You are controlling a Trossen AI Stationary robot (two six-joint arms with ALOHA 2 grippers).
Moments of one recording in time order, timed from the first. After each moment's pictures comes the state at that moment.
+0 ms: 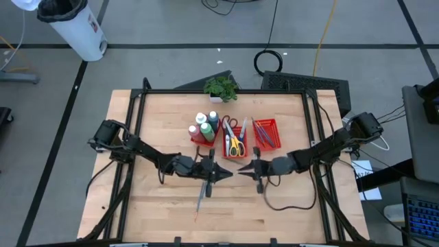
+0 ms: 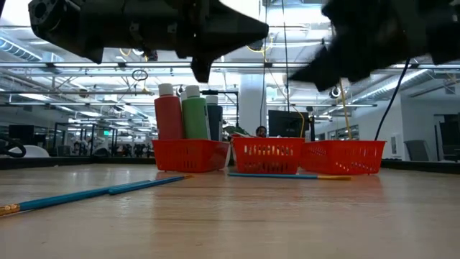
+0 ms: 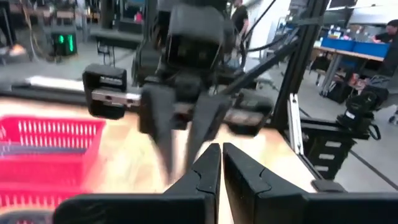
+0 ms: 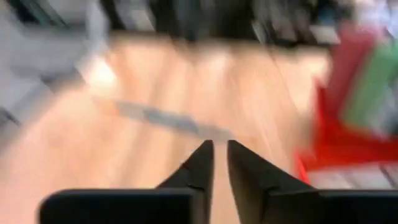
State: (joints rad) left arm -0.30 1.81 0.76 1.04 -0.19 -0.16; right arm 0.36 1.48 0.50 0.75 0.26 0.06
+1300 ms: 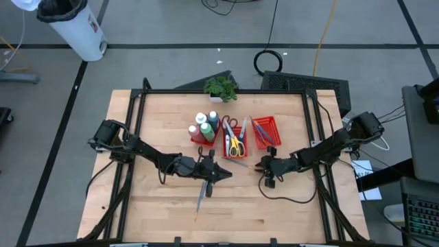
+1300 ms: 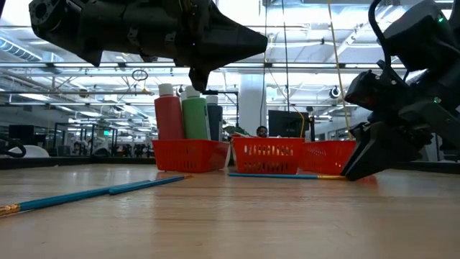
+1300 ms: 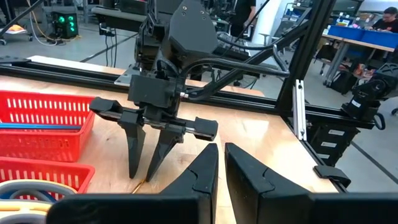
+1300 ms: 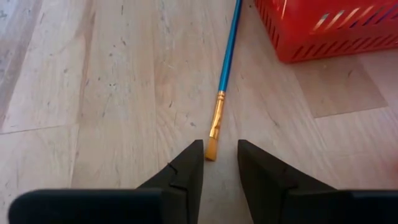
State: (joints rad) left arm -0.30 1.81 0.76 0.97 -0.19 -0.21; right arm 0.34 1.48 0.31 0.38 0.29 0.37
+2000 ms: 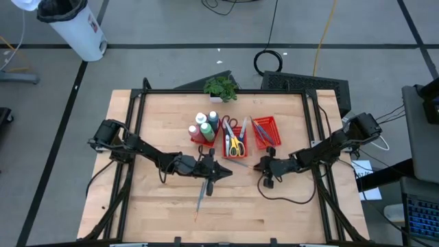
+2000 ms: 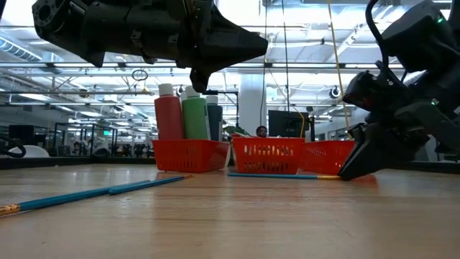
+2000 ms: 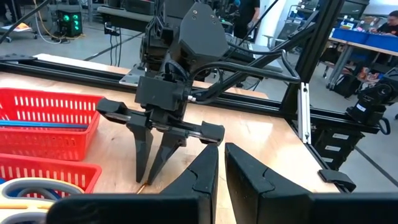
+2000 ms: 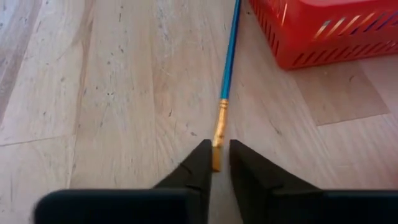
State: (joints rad) left arm -0.28 1.81 0.76 0.97 -0.19 -0.22; right arm 0.34 1.53 0.31 0.41 0.32 0.38
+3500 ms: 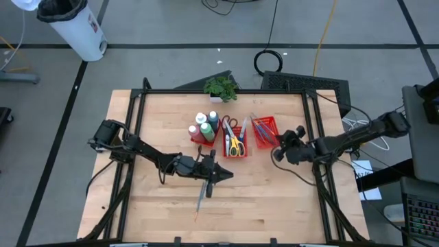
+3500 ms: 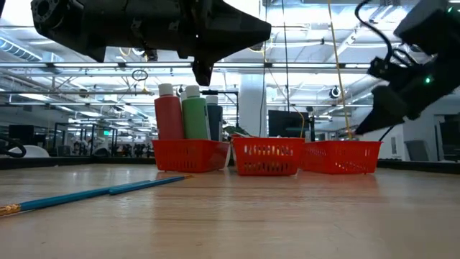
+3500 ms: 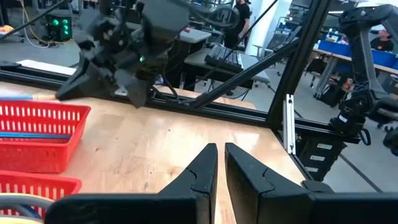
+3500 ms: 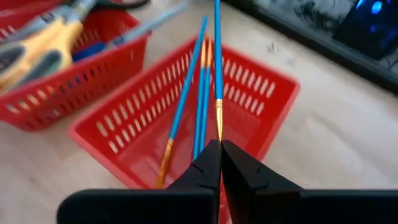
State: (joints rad) left arm -0.30 1.81 0.78 1.00 -0.17 -0.24; right arm 0.25 0.87 0.28 -0.32 0.84 0.69
